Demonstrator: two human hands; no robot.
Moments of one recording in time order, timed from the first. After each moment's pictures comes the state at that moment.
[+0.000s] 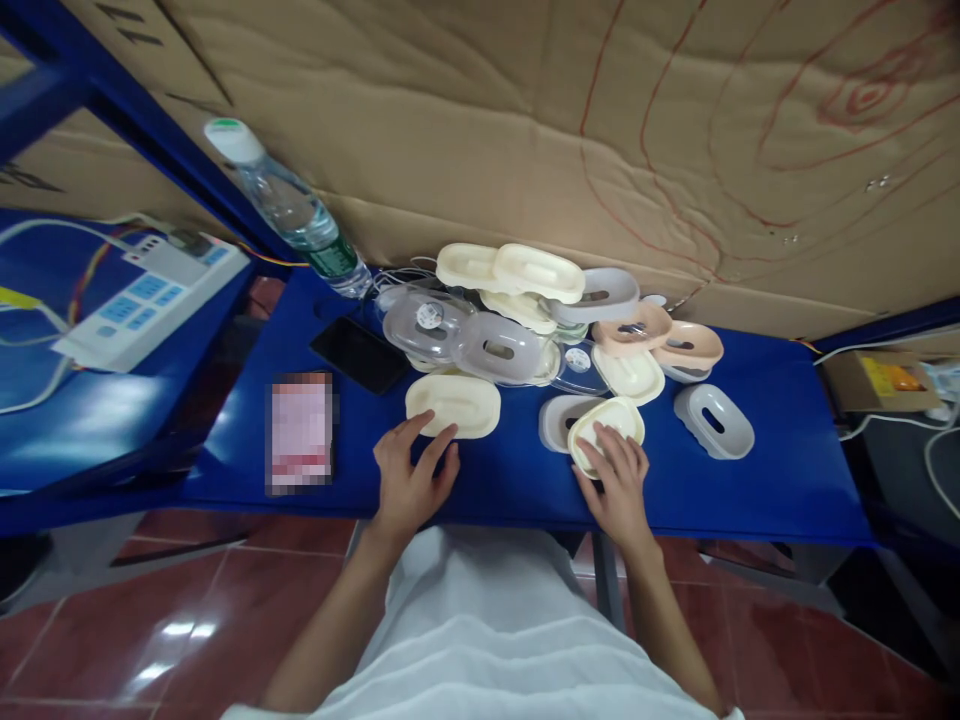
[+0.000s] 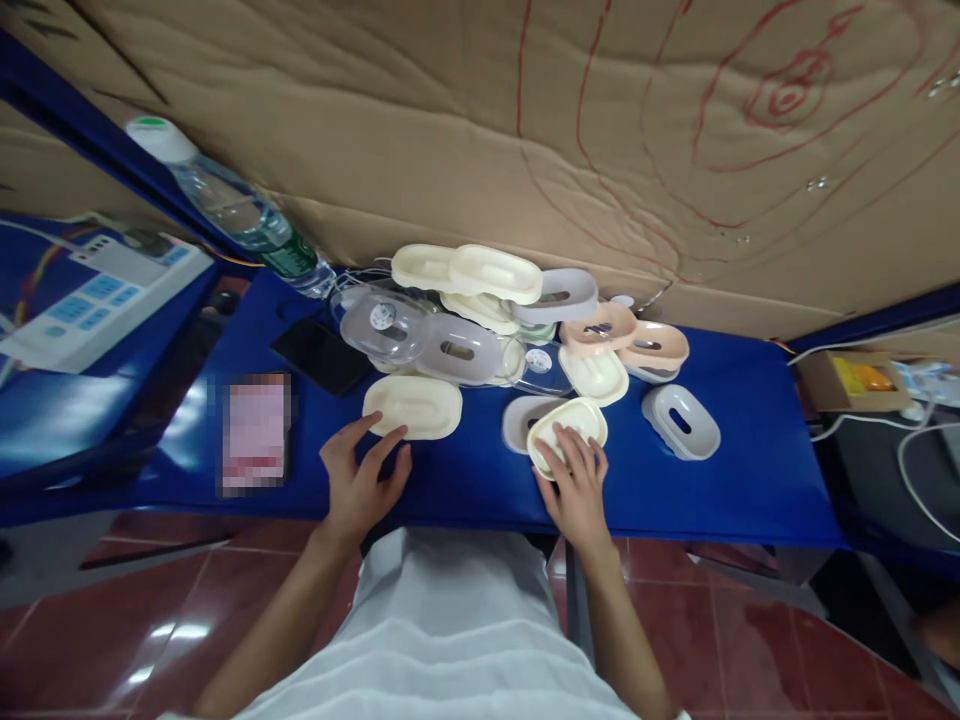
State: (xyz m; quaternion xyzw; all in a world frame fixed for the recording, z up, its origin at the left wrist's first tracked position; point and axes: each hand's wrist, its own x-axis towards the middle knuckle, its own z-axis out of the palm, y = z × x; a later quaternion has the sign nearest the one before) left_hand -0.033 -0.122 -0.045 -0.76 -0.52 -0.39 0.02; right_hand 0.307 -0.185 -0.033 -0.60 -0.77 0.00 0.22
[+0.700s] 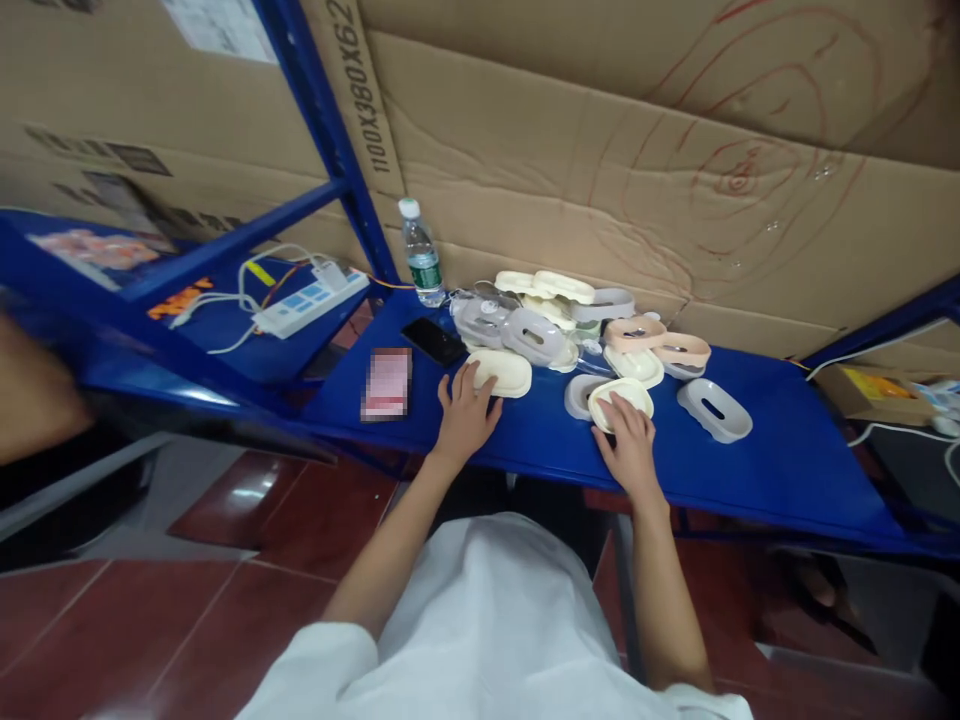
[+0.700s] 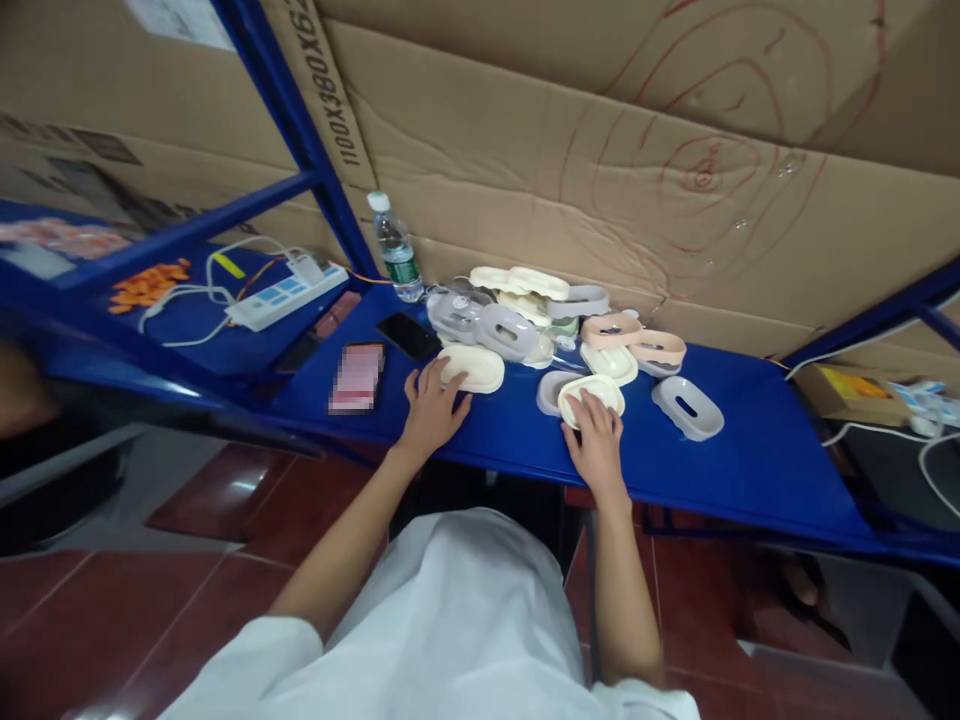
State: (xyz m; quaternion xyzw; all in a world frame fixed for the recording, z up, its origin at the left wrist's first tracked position) left_hand -0.015 -0.126 -0.037 -0.77 -0.58 -0.29 0.01; right_hand 0.310 -0.179 -0.050 -0.60 -0.75 -0.05 0.27
